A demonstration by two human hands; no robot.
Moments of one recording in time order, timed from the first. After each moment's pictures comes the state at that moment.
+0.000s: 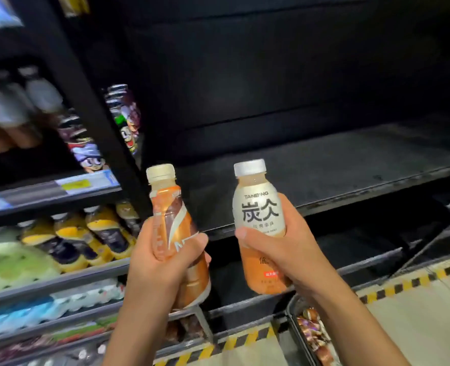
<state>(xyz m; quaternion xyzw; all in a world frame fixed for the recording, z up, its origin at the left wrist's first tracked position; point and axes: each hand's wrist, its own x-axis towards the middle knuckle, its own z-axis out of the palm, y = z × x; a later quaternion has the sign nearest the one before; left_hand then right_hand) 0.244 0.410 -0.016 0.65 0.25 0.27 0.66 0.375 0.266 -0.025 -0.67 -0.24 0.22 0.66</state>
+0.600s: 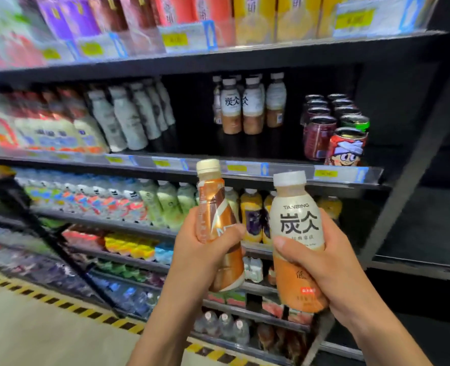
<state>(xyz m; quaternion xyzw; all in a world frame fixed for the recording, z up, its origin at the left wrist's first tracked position) -0.013 0.596 0.004 0.60 0.34 0.40 0.60 0.144 0.493 -0.004 -0.58 -0.37 0.33 0.64</state>
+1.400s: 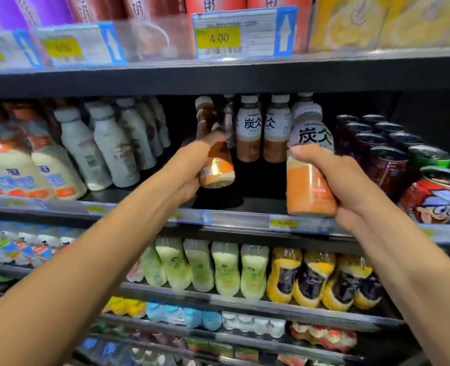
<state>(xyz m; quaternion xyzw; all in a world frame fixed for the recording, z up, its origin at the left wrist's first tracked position) 0.084 0.926 0.066 0.57 0.31 0.31 0.69 0.220 0.732 0.062 -0.61 -0.24 0.32 0.68</state>
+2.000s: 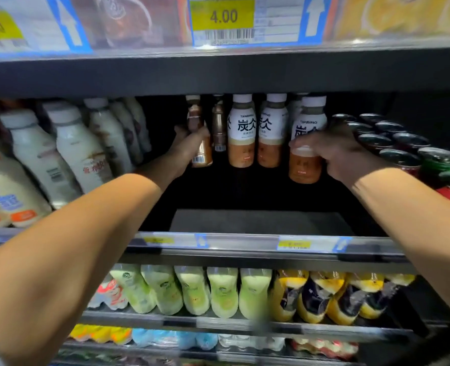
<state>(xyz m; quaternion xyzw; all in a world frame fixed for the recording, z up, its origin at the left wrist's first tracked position) 0.165 1.071 0.028 0.65 0.35 0.38 0.56 0.320 0.829 0.063 -0.75 -0.21 0.14 0.61</state>
